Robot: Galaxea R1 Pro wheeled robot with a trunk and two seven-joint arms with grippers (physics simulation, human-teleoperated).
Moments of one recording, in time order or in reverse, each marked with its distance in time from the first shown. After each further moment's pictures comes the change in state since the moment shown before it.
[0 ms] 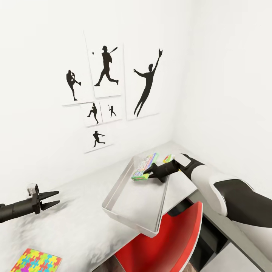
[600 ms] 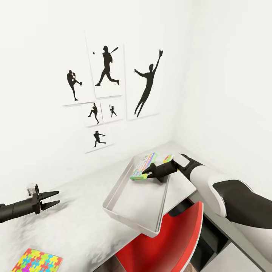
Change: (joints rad) left arm 0.000 -0.001 0.001 0.000 0.000 0.000 0.000; right arm 0.006 0.009 0.013 -0.009 0.008 0.000 0.030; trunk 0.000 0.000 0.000
